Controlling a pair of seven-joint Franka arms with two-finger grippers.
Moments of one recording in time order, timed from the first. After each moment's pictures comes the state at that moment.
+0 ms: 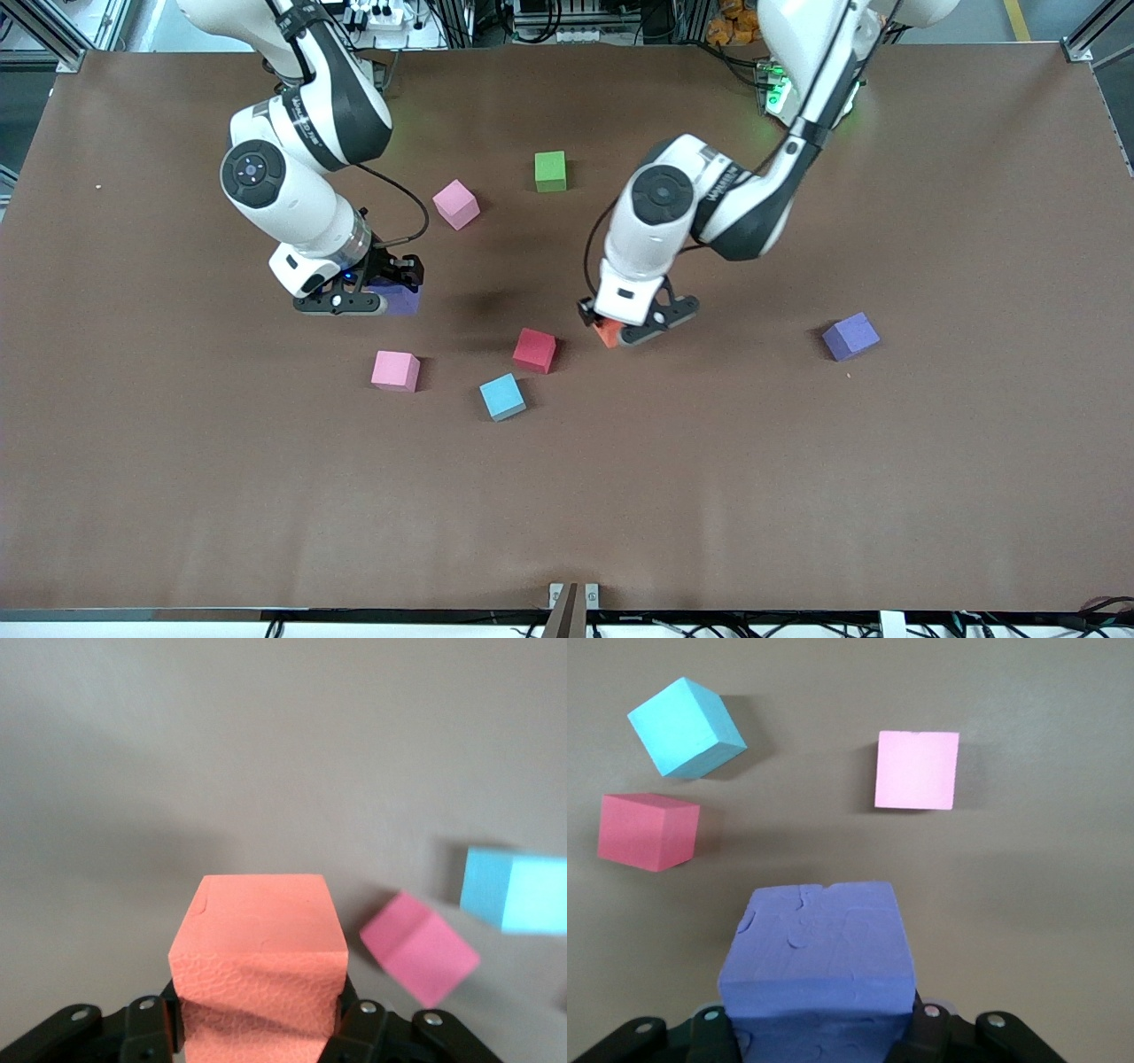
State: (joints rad) left arm -0.61 0.50 -0.05 -1.65 -0.06 2.25 -1.11; right arm 0.57 0.12 -0.14 -2.07 0.17 2.18 0.37
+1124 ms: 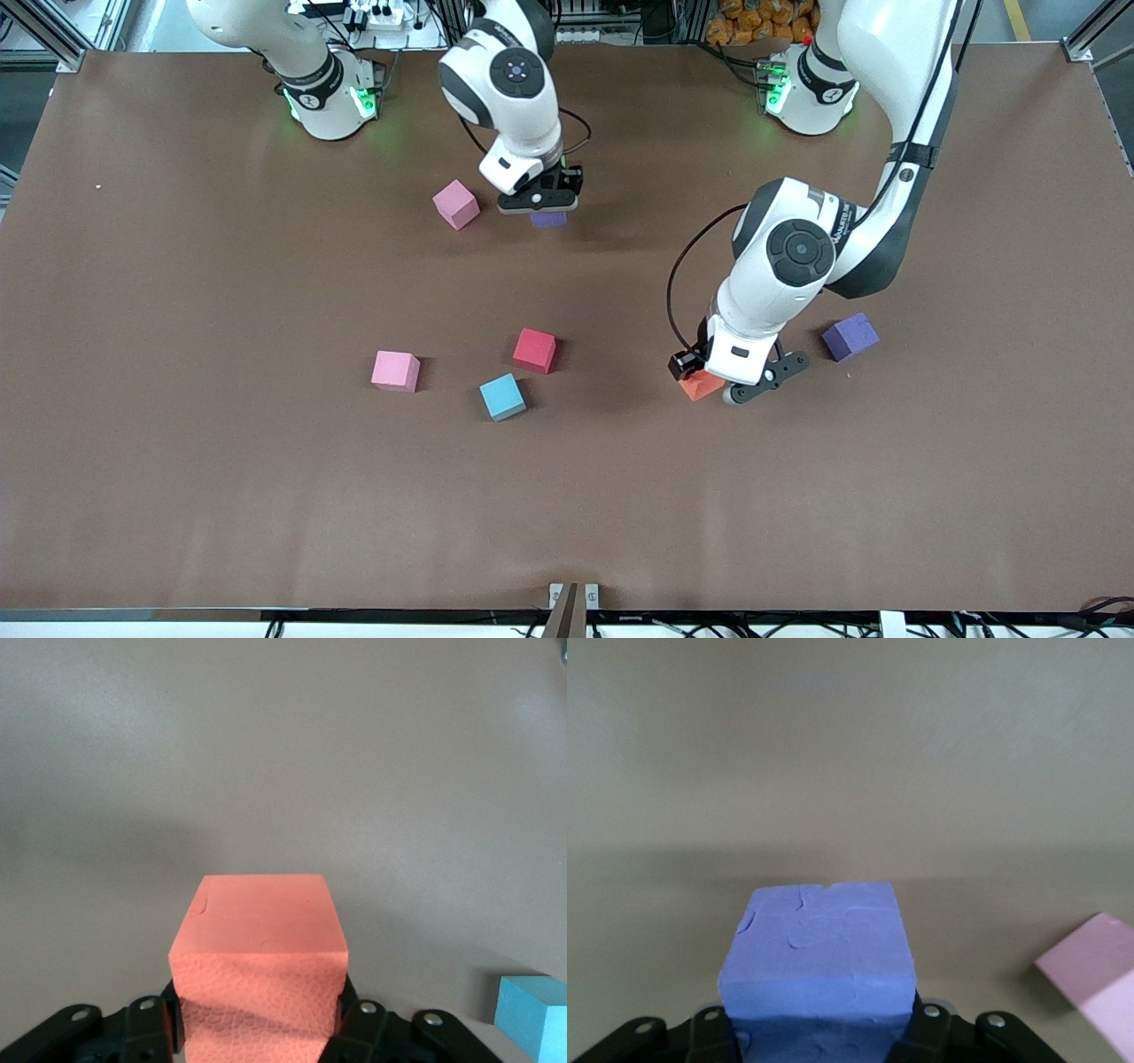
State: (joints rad) left arm -0.43 0.48 -0.05 -1.64 -0.06 2.25 -0.92; right arm 1.13 0.29 -0.14 -2.10 0.17 2.38 0.86
